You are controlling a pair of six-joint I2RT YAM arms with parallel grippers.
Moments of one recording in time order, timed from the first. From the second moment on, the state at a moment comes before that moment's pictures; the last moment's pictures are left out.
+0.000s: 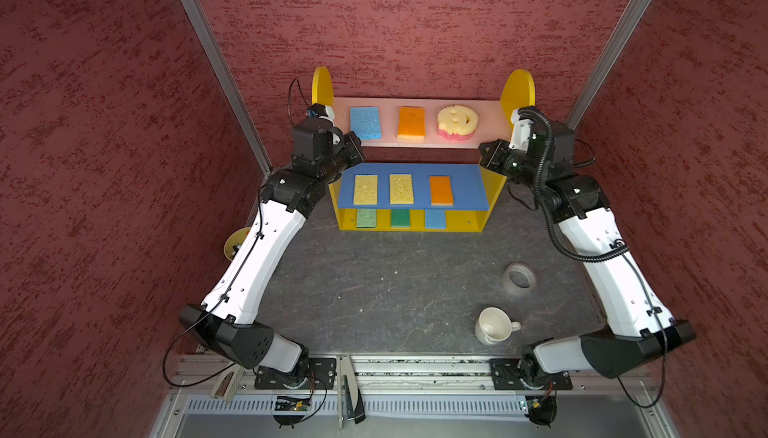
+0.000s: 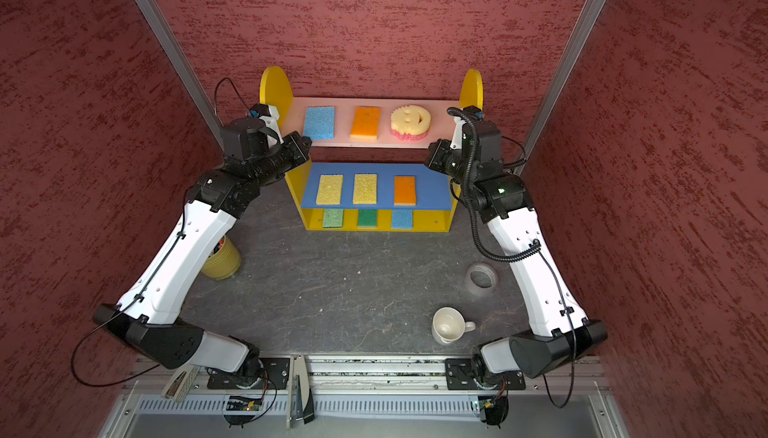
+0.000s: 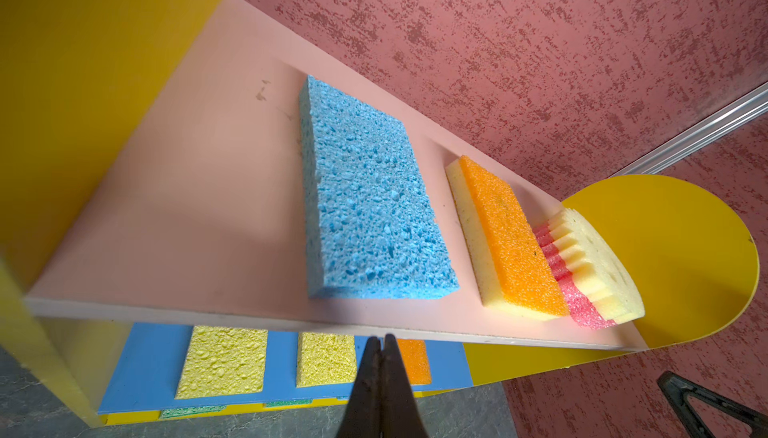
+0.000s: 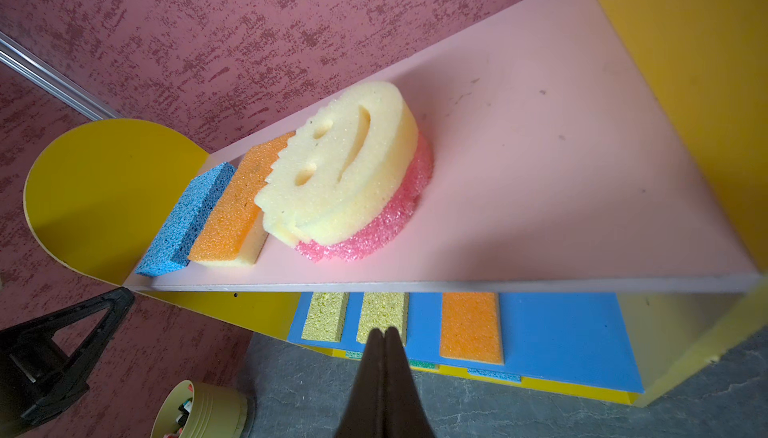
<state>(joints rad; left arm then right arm) -0.37 1.47 1.77 -0.58 -0.01 -0.63 0.30 1.42 1.77 -0.65 -0.10 0.55</state>
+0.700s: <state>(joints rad) -0.37 1.50 1.78 -0.58 -0.07 -0.61 0.28 1.40 1.73 -0.64 -0.10 0.55</state>
